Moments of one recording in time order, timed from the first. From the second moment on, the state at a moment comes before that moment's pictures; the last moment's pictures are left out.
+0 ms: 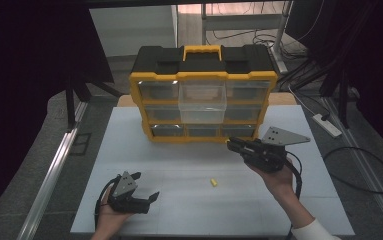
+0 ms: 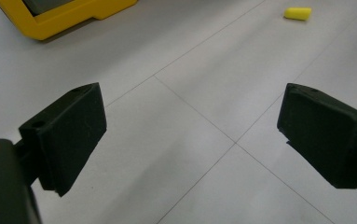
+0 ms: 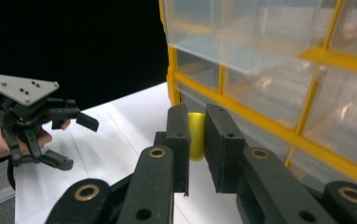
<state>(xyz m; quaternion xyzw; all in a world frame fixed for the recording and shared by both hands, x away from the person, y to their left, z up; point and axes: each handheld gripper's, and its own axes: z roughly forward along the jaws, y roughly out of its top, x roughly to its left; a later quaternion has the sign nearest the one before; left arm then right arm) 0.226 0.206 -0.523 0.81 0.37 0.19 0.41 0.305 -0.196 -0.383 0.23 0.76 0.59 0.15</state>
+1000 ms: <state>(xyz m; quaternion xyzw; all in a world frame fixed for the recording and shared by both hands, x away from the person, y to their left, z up) 0.226 0.207 -0.523 0.81 0.37 0.19 0.41 0.337 -0.180 -0.303 0.24 0.69 0.65 0.19</state>
